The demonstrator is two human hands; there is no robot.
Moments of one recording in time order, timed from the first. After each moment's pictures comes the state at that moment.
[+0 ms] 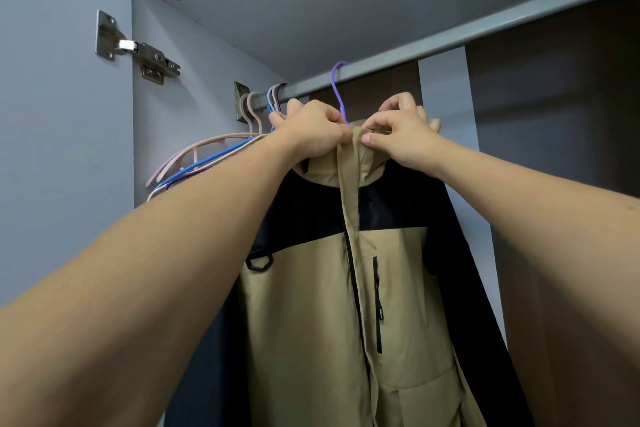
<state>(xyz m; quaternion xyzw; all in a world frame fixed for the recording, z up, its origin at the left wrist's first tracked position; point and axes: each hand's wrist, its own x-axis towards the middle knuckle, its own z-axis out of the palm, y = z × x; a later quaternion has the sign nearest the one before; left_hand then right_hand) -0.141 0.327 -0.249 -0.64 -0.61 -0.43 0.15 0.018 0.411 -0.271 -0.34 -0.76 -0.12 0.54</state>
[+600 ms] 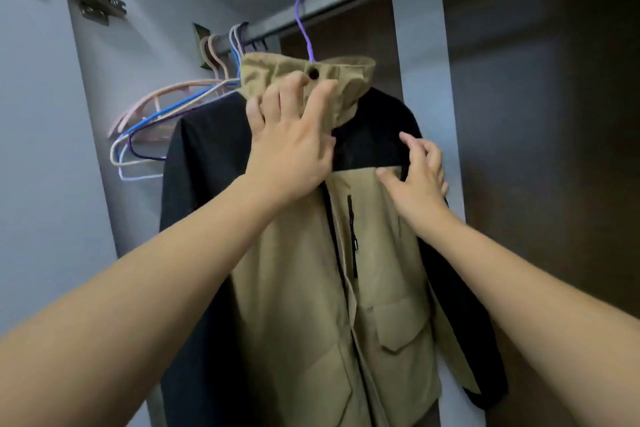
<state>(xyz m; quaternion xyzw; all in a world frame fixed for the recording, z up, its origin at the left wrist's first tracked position) -0.133 0.315 -0.363 -0.63 -0.48 -0.36 0.49 0.036 0.398 -0.438 -0.42 -0.65 0.07 0.63</state>
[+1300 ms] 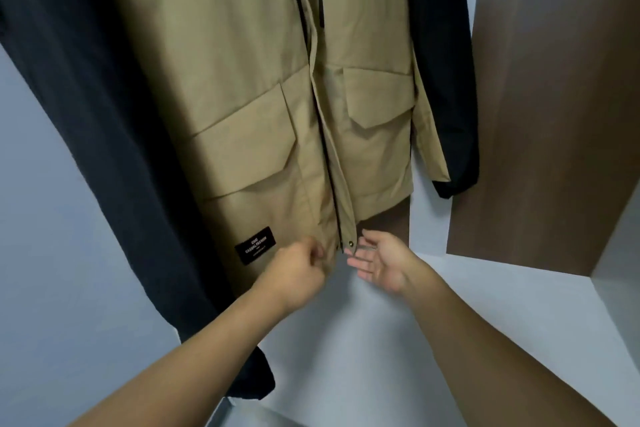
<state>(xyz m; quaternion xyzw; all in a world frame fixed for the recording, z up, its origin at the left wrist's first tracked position) -0.147 0.268 -0.811 -0.66 -0.71 -0.21 -0.16 0.004 0.374 -0.878 -0.46 -0.32 0.75 0.34</state>
